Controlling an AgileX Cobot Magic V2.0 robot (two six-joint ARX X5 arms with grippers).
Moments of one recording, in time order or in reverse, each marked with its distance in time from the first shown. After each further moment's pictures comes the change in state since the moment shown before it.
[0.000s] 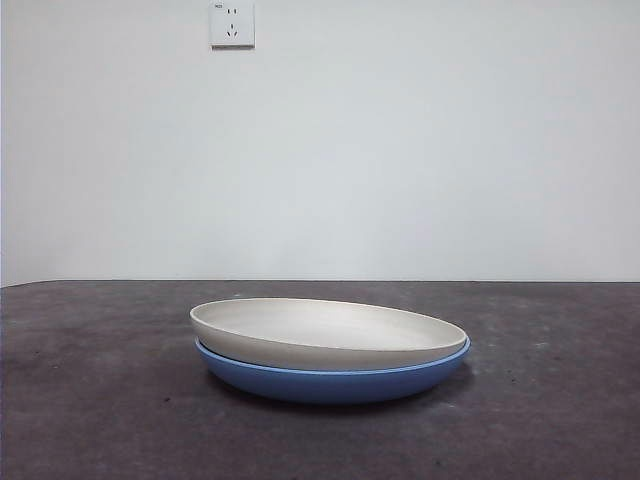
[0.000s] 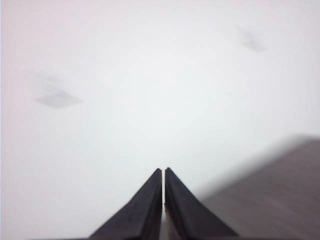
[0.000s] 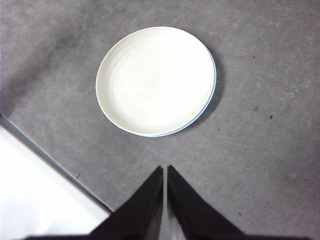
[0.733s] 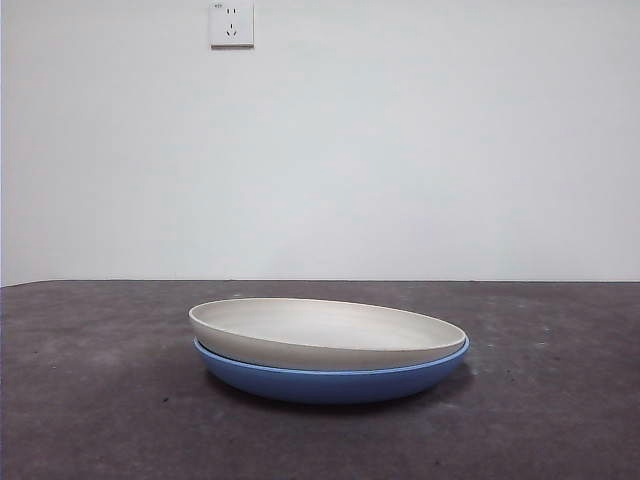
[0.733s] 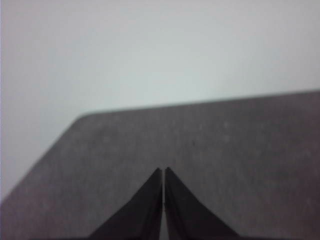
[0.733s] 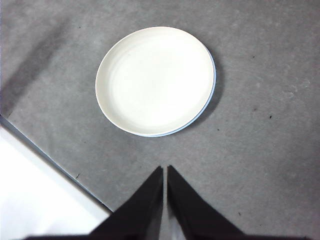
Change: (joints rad) left arm 0.183 -0.276 -0.596 -0.013 -0.226 -0.099; right arm 0.000 0.000 0.000 0.000 0.000 0.000
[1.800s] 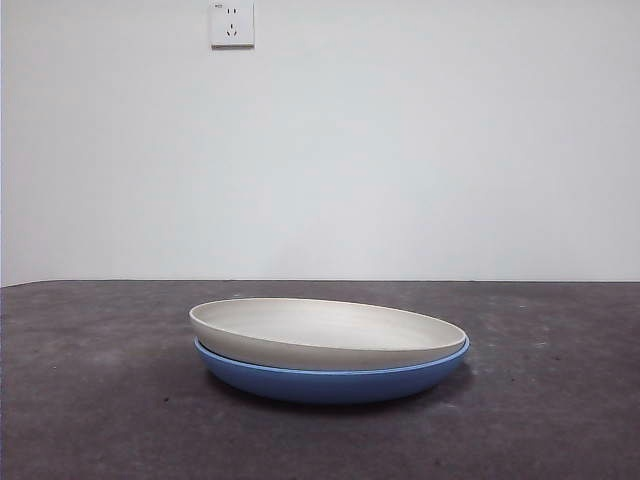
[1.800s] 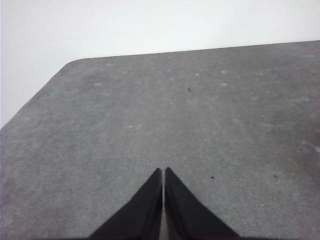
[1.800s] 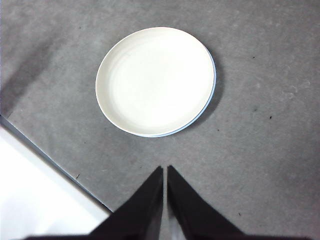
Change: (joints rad) left arm 0.000 -0.135 -0.049 -0.240 0.000 -0.011; right arm 0.000 0.000 0.000 0.002 0.000 0.000
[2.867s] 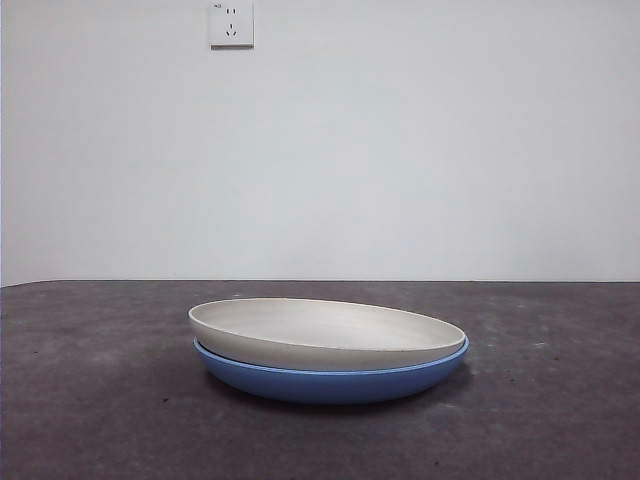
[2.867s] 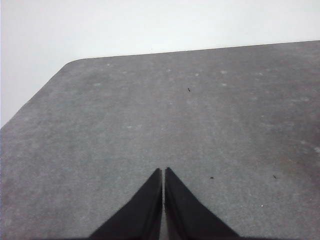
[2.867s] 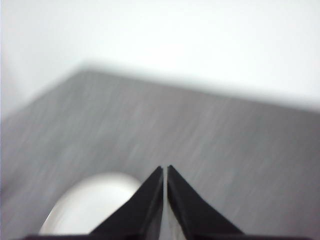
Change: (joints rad) left arm 0.000 0.000 0.000 0.000 0.000 0.000; right arm -0.260 -0.207 -0.054 0.458 0.008 -0.031
